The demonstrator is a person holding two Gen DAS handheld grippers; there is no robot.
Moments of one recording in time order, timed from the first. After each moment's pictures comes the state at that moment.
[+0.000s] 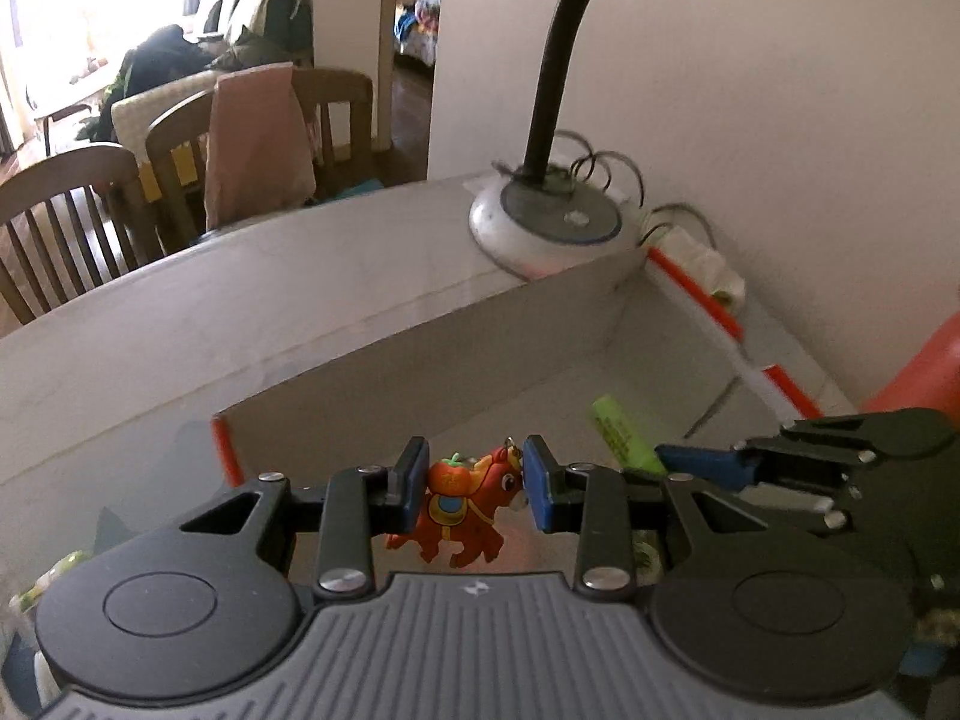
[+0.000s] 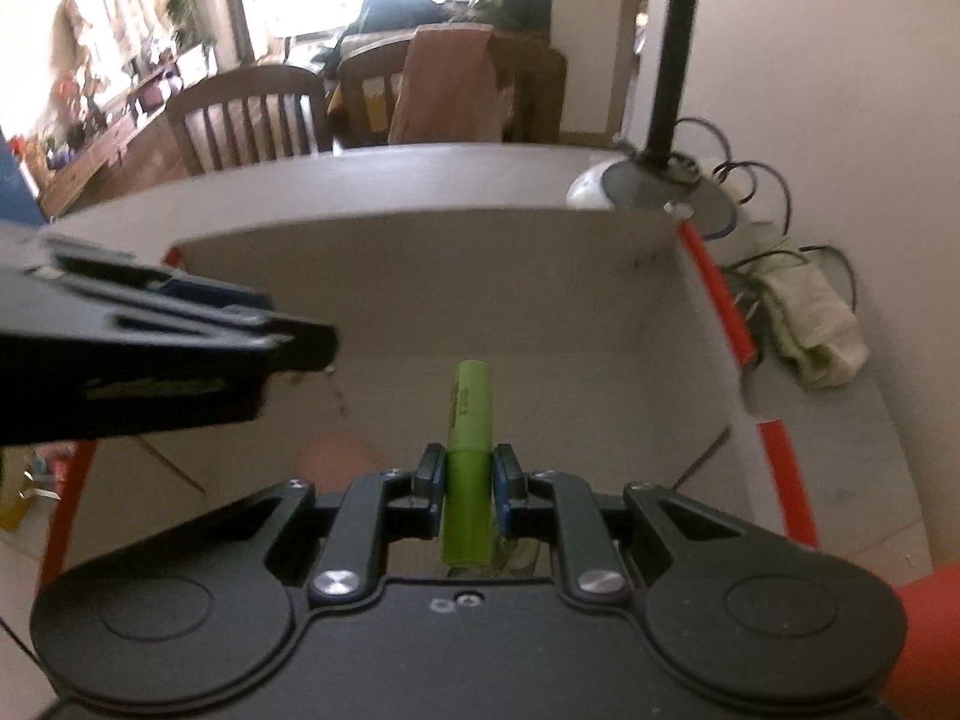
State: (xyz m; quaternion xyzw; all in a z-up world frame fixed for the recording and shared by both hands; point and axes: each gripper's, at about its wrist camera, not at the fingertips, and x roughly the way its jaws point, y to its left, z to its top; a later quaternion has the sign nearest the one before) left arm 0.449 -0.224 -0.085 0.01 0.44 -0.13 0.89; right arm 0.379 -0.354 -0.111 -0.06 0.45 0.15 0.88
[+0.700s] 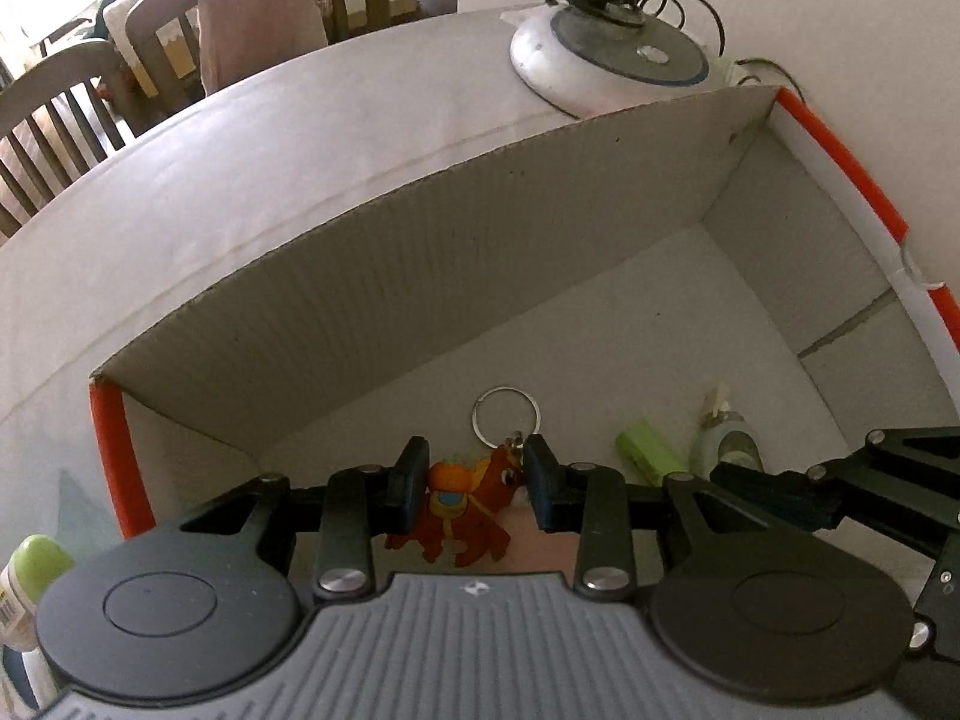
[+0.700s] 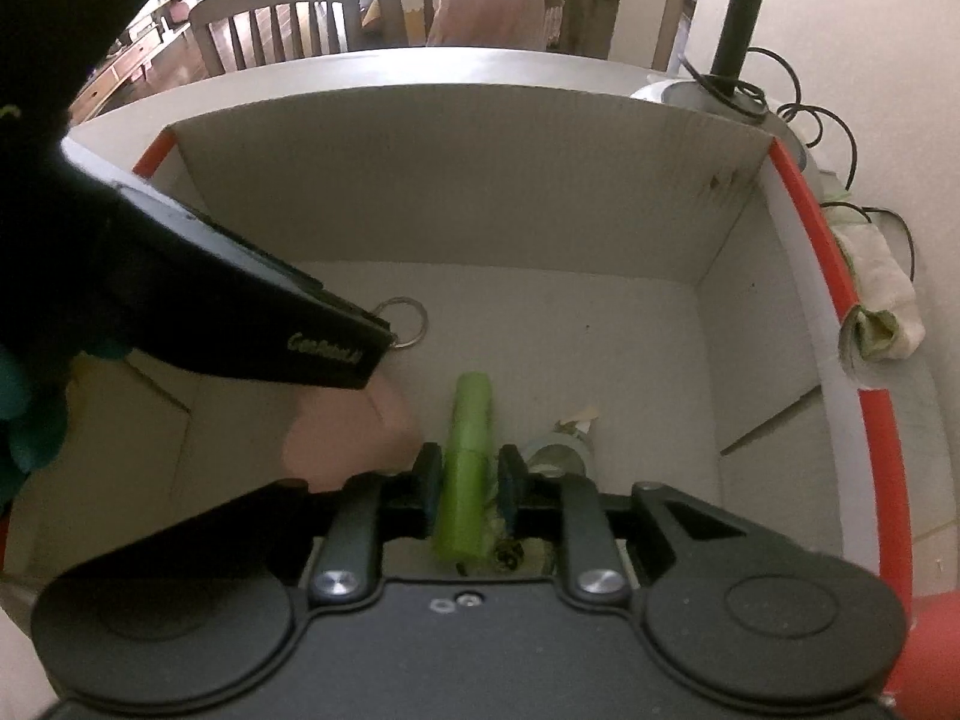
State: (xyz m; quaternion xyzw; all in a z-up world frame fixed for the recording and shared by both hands) left arm 0.504 -0.241 -0.156 0.05 0.56 -0.09 0.82; right arm 0.378 -0.346 -0.142 -0.10 0.52 0.18 0.83
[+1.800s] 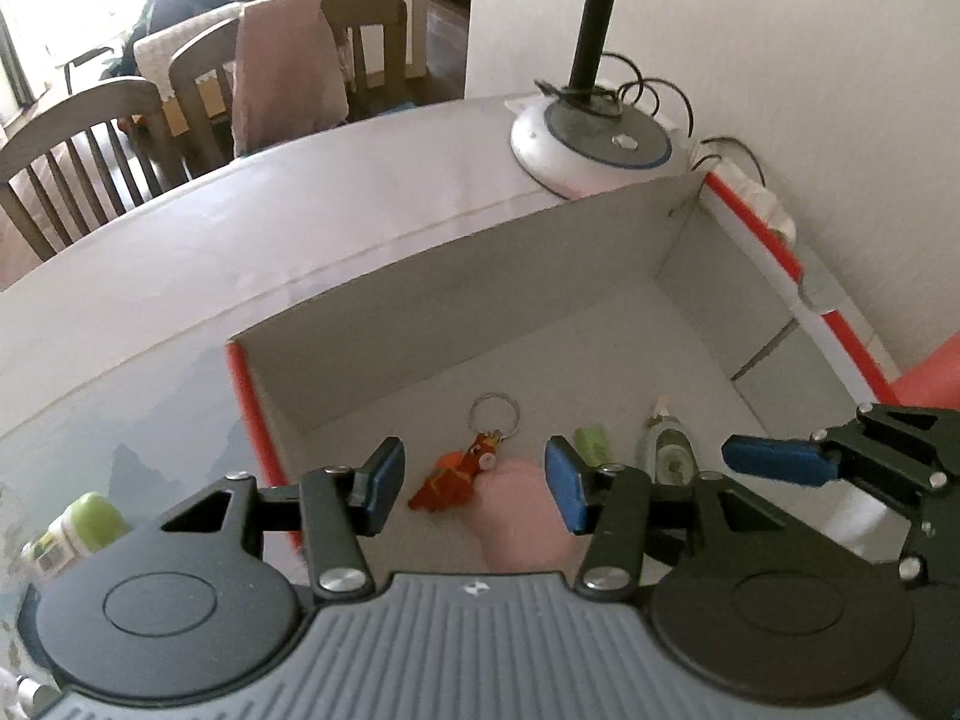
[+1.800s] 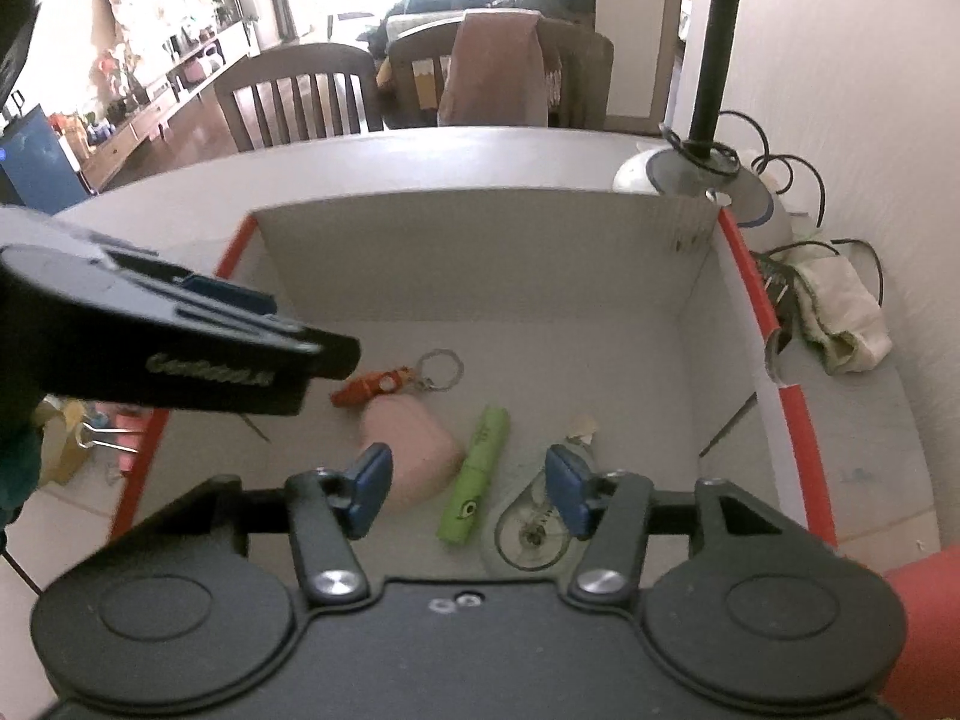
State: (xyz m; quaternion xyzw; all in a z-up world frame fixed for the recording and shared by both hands) left arm 0.446 -0.217 -0.096 0.02 0.50 -0.09 0.86; right arm 0.361 -0.356 -0.080 -0.06 0.47 0.19 0.86
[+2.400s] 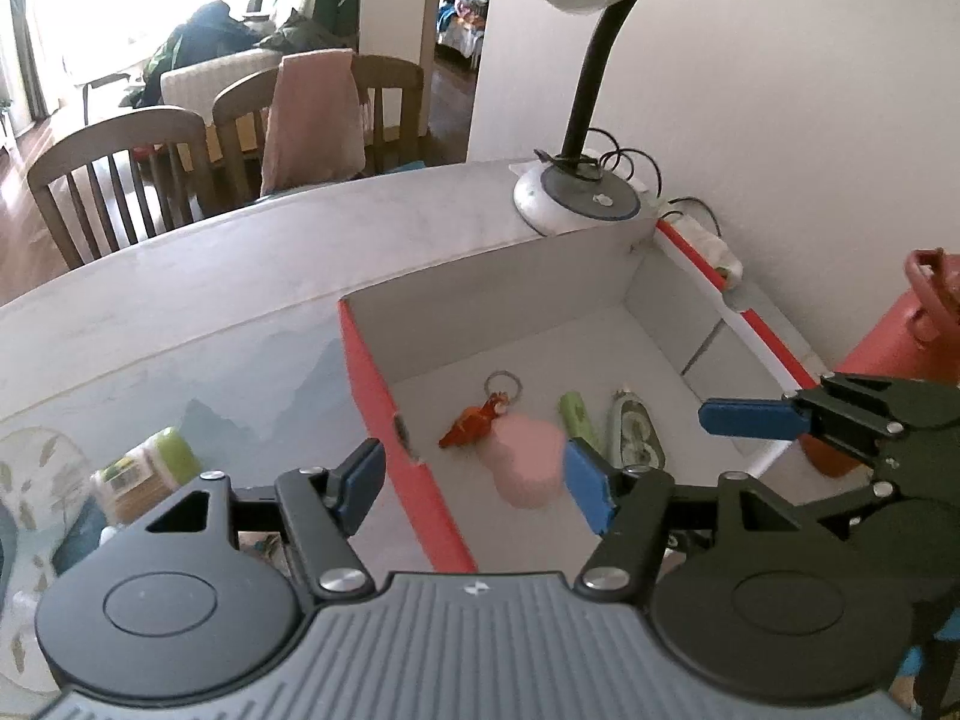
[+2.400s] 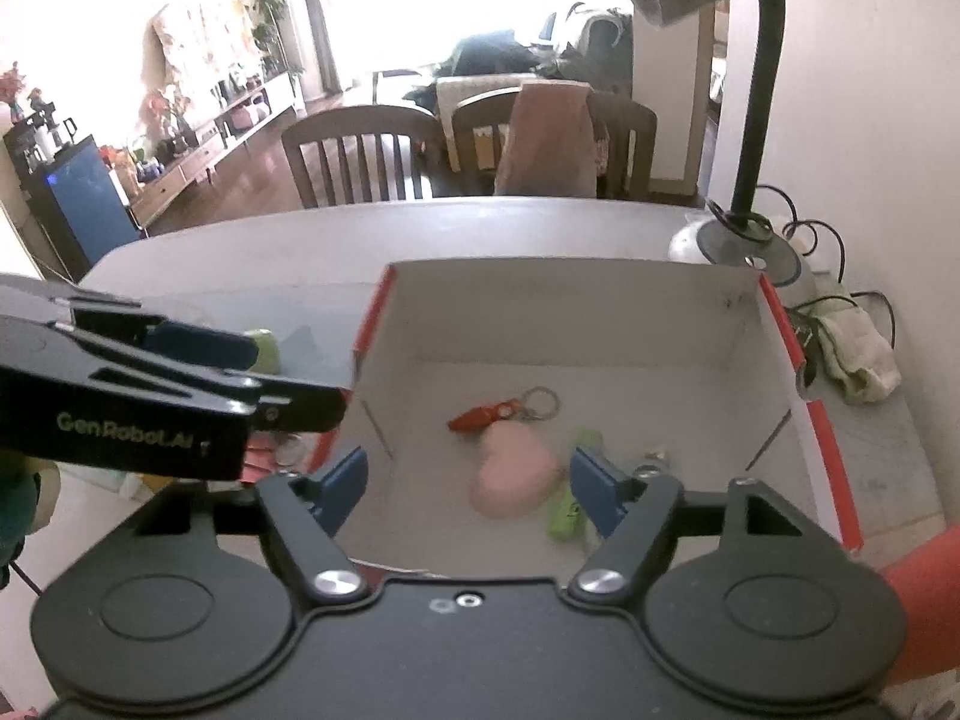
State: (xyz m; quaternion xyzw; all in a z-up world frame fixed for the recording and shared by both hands) left arm 0.357 -0.171 -0.046 -0.02 0.44 -0.10 0.89; right arm 0.303 -0.328 -0.037 -0.04 0.41 0.23 0.88
